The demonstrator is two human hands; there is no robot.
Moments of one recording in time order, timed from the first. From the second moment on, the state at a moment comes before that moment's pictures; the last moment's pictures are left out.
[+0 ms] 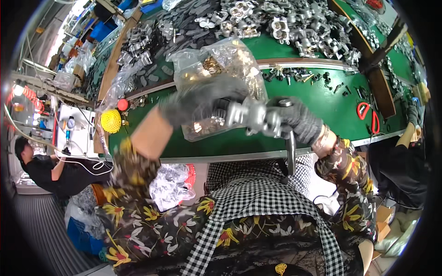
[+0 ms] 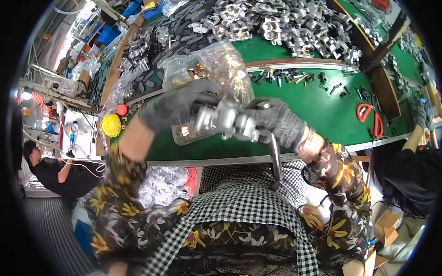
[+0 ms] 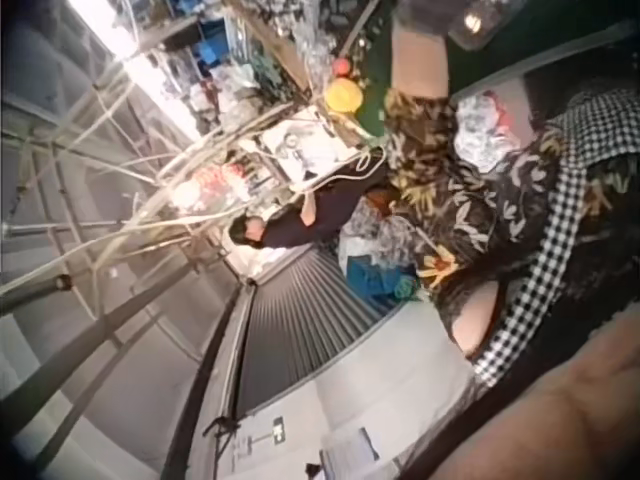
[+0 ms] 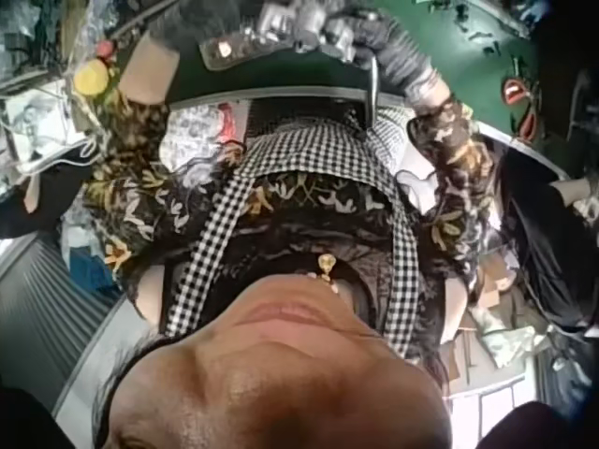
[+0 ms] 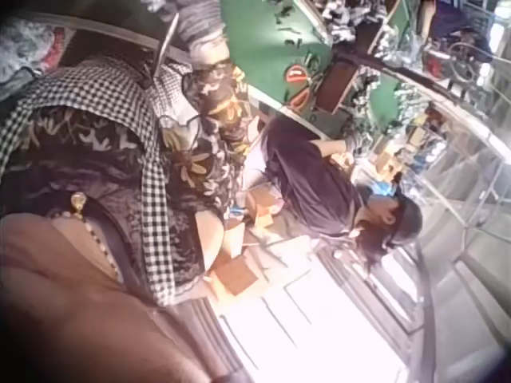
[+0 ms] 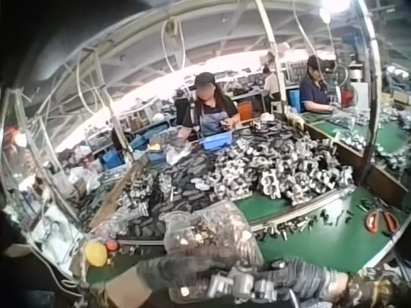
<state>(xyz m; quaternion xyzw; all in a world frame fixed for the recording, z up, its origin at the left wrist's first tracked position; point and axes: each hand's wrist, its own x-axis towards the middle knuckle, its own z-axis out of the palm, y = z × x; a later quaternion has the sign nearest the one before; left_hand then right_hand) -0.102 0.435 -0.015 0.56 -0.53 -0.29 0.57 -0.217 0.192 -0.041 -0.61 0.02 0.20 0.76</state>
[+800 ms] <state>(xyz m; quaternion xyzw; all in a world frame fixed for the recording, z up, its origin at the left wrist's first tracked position) -0.239 0.476 -0.071 0.18 0.11 -0.23 0.95 0.004 0.315 -0.032 -0.99 -0.11 0.11 0.02</state>
